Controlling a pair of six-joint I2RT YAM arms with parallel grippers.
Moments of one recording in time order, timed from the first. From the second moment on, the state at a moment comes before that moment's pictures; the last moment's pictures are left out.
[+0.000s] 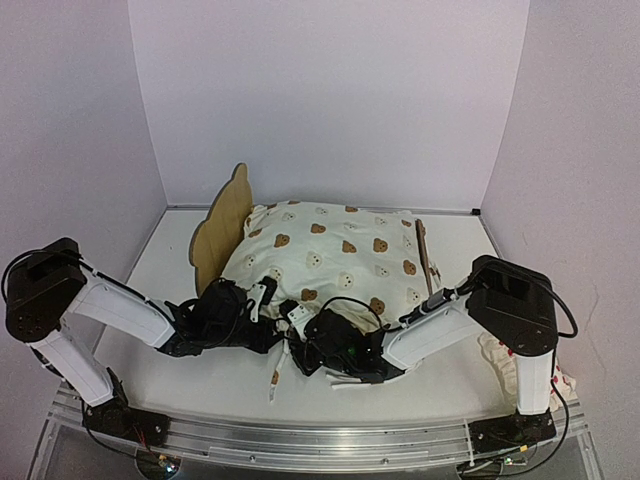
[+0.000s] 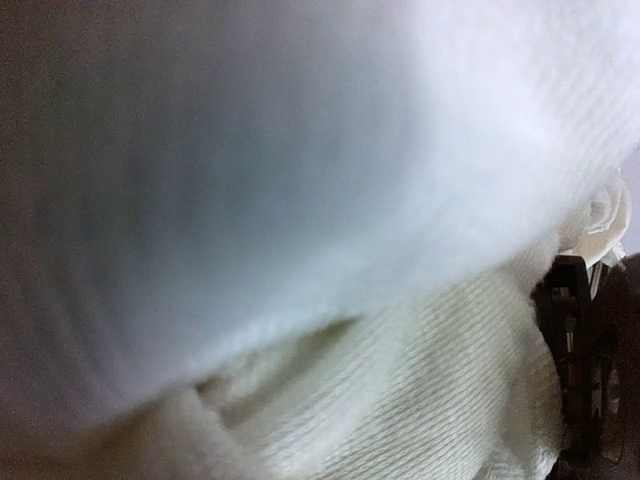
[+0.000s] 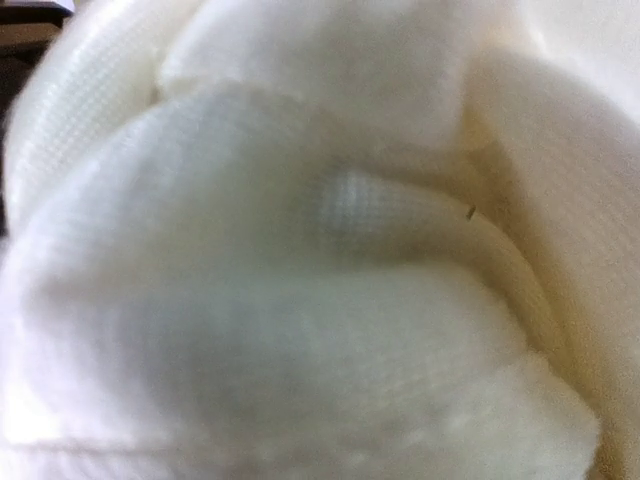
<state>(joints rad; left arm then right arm) -0.95 1.58 0.55 0.43 0.08 -0.56 1.21 2.06 1.04 0.40 0.34 0.21</state>
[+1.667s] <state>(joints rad) -0.95 1.45 0.53 0.35 0.05 -0.59 1.22 1.98 0.95 0.63 0.33 0.19</state>
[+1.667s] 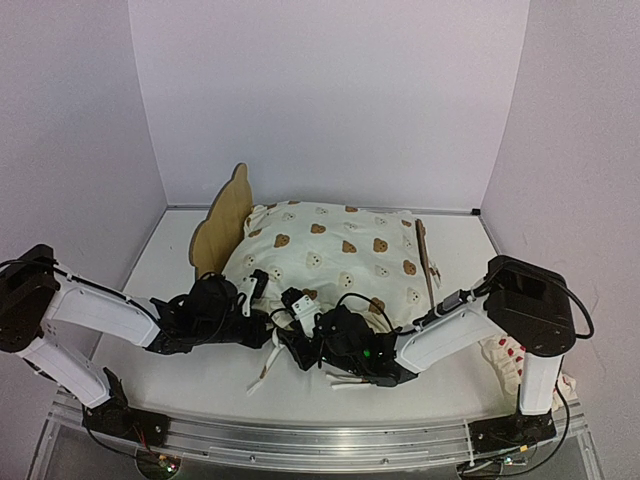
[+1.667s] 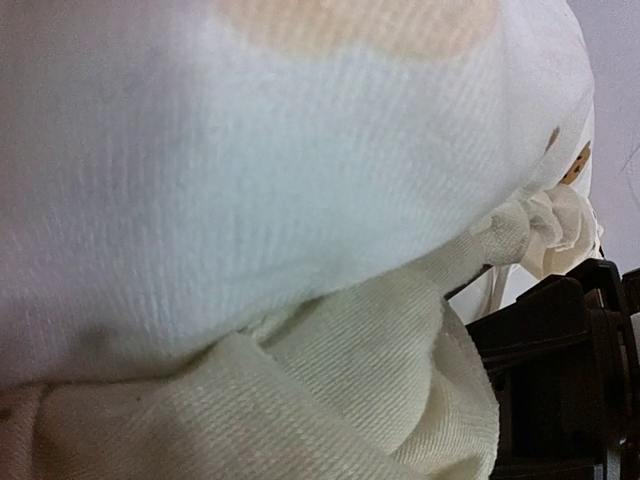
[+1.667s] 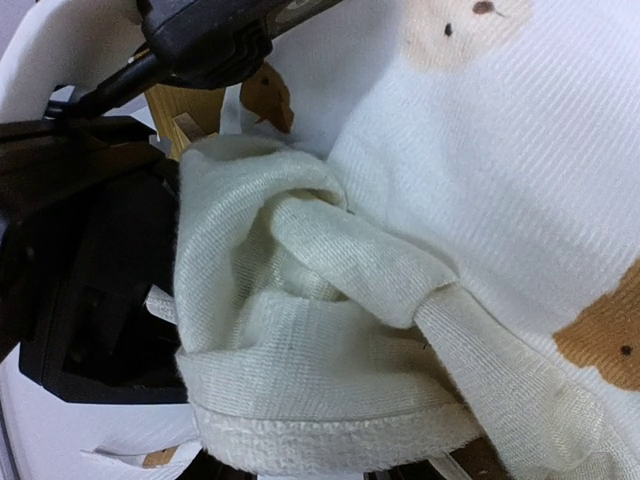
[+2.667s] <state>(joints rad) -0.95 1.42 0.53 0.33 0.05 -0.59 1.22 2.05 0.99 0.66 0.32 0.18</state>
